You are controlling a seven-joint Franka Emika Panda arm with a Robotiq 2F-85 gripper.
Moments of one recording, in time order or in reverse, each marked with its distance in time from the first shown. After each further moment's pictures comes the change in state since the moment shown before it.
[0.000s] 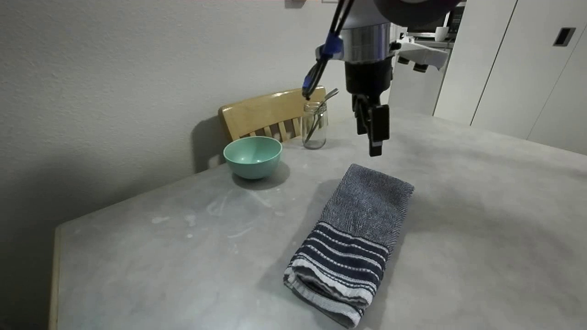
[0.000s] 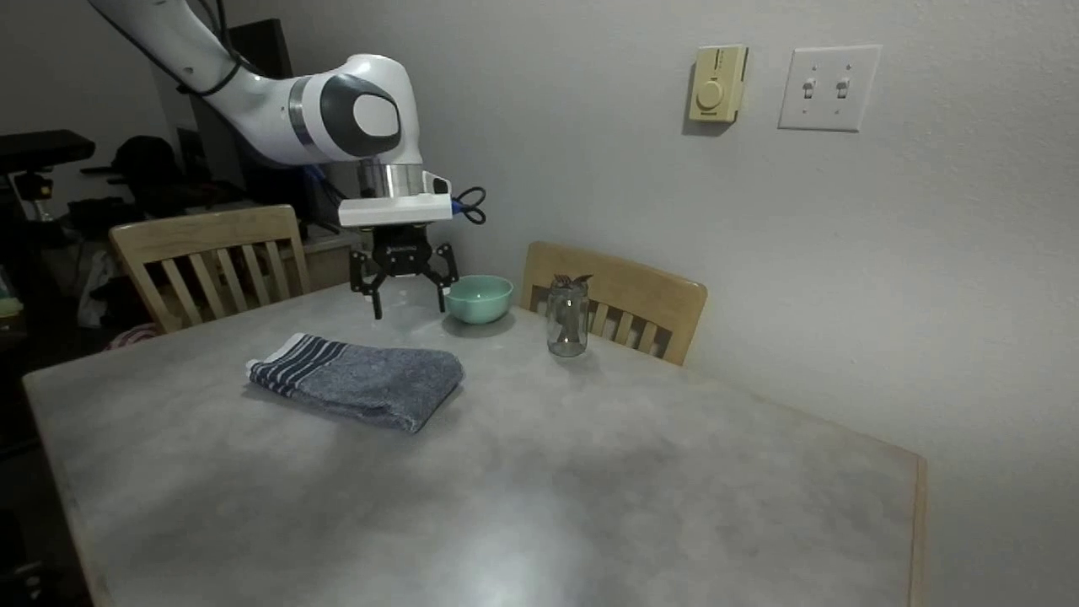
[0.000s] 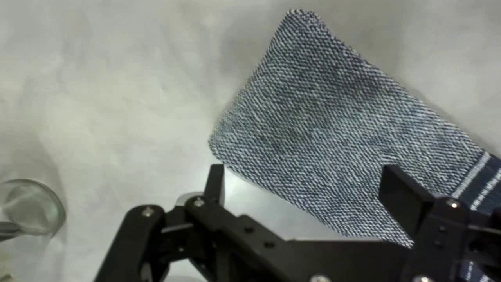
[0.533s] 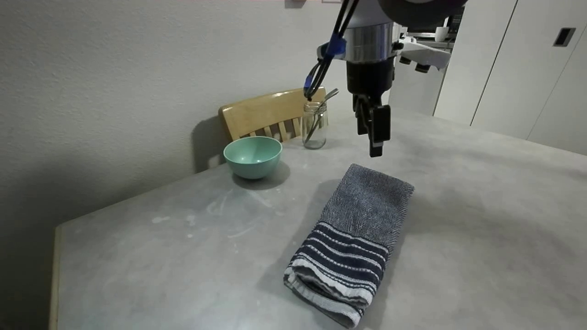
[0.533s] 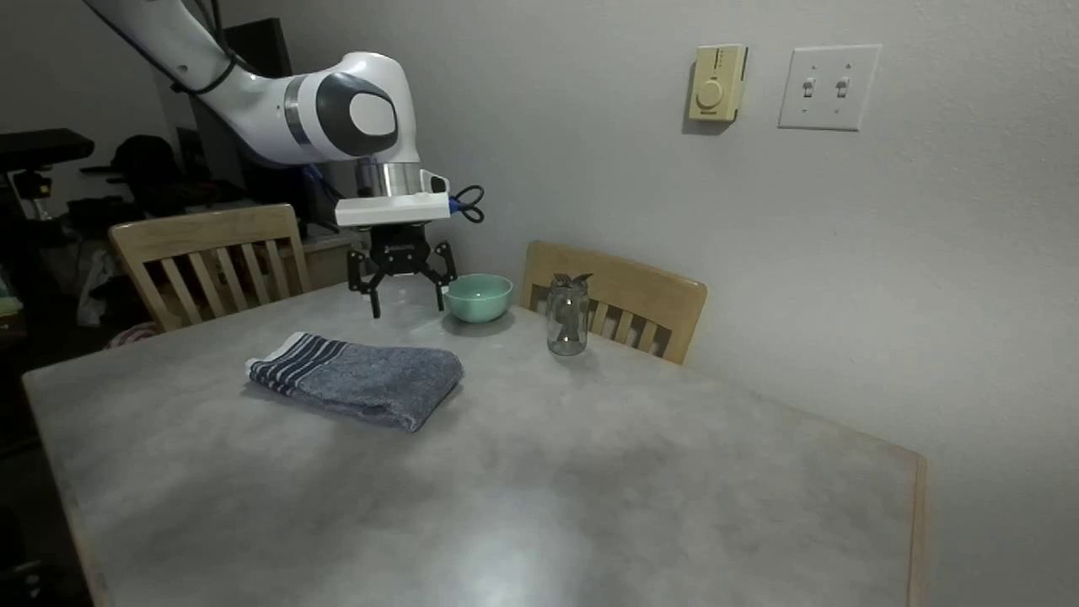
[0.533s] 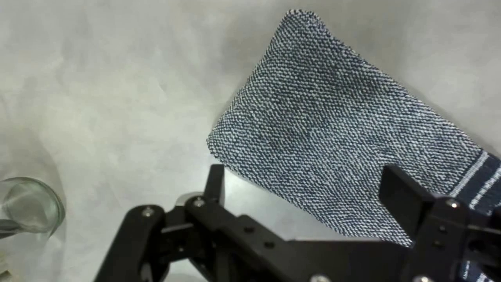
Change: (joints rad) arm 0.005 -0.005 0.002 -0.009 0.000 0.008 0.005
